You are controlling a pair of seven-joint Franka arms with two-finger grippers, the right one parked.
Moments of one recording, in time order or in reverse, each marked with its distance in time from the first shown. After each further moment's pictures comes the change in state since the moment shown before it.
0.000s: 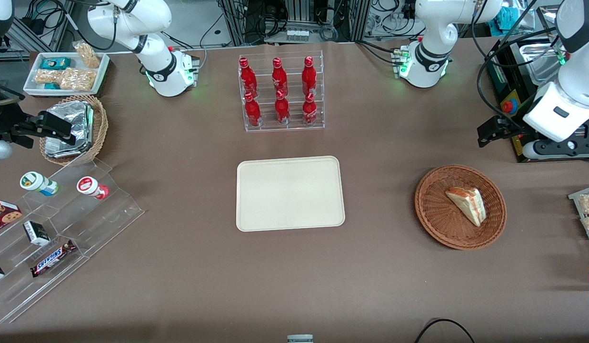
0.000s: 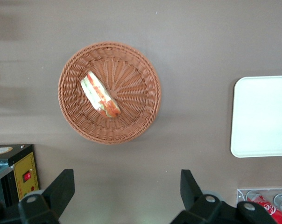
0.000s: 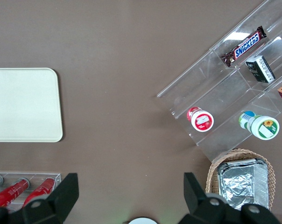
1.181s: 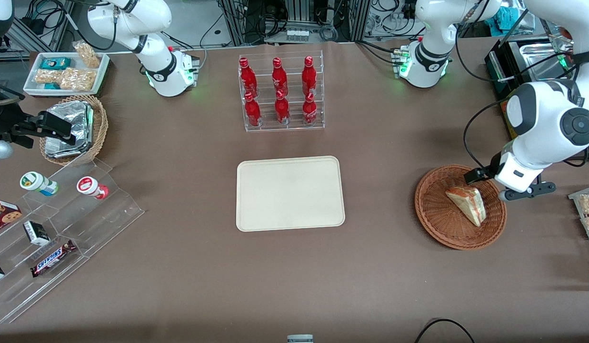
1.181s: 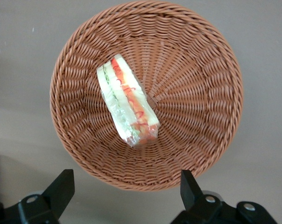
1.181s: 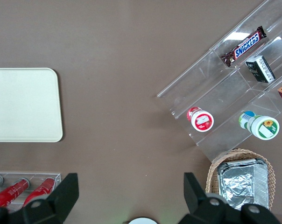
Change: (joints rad) arm 0.130 0.110 0.022 -0.518 0.011 0.596 -0.108
